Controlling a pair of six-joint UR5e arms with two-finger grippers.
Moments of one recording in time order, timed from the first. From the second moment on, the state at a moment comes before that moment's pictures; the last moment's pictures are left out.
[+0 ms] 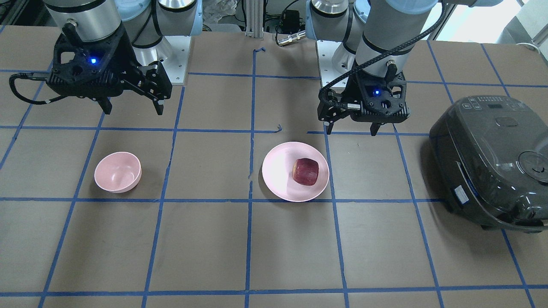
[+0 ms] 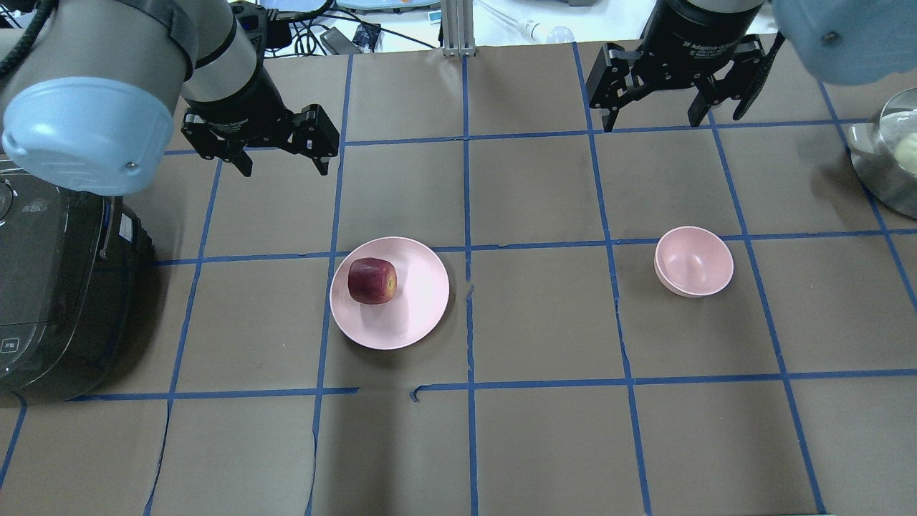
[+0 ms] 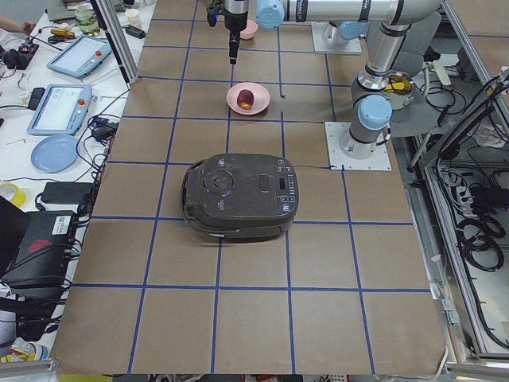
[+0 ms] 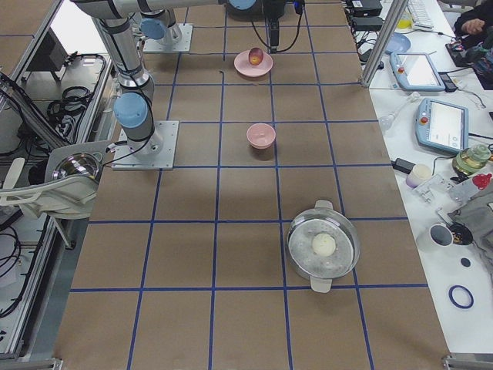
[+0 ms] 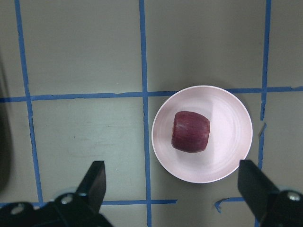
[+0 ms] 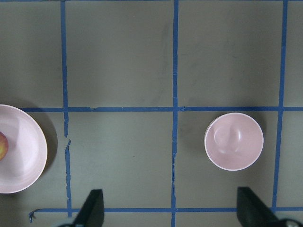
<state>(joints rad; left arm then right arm) -1.65 -1.62 -1.62 -1.40 1.59 -0.06 1.64 -1.52 1.44 -1.56 -1.58 0.06</state>
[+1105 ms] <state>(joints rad) -1.73 -1.68 -1.71 -1.28 1.59 -0.07 1.64 -1.52 1.46 -1.56 -1.60 0.05</state>
